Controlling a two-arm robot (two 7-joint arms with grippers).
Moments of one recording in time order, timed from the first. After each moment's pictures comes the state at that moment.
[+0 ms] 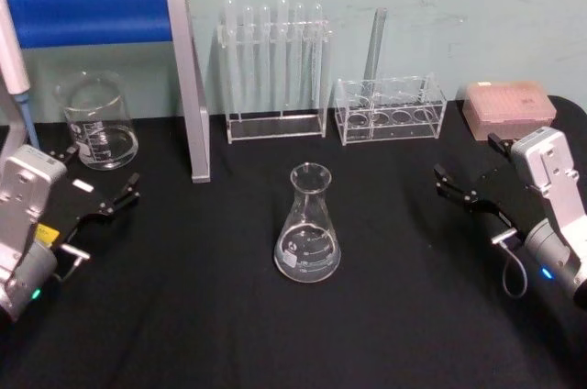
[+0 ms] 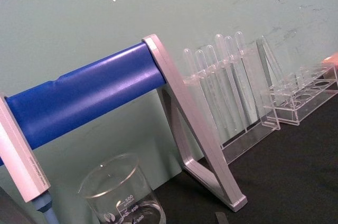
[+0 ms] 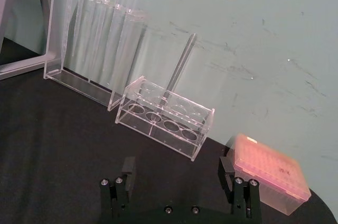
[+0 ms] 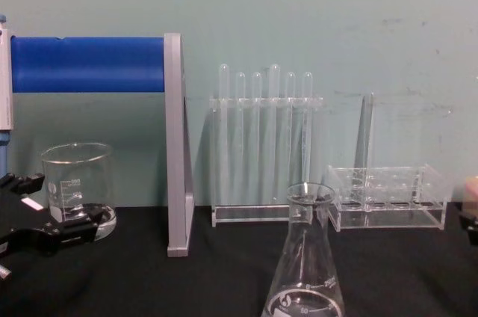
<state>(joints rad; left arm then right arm) -0.20 0.60 0.45 -1.41 -0.25 -0.12 0.03 0.20 0.60 -0.45 -1.41 0.25 -0.12 -0.03</state>
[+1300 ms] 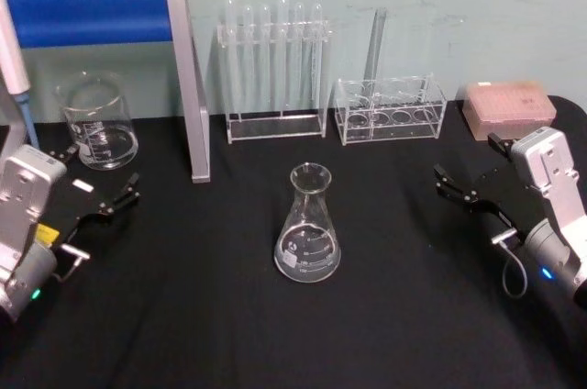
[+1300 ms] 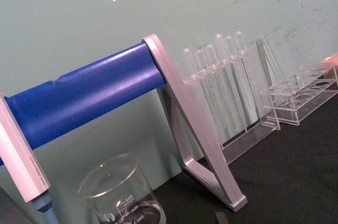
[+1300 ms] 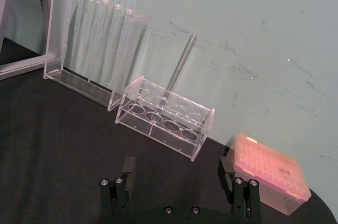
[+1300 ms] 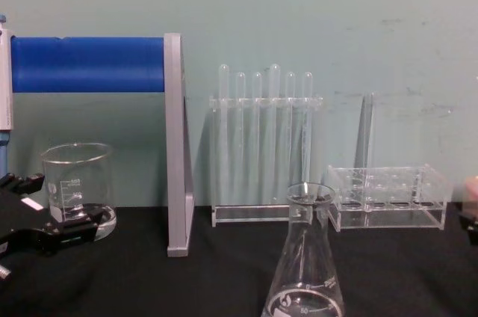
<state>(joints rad) -0.20 0.60 0.45 -1.41 -0.25 -0.12 0.03 0.20 0.60 -0.45 -1.41 0.25 -0.12 -0.03</state>
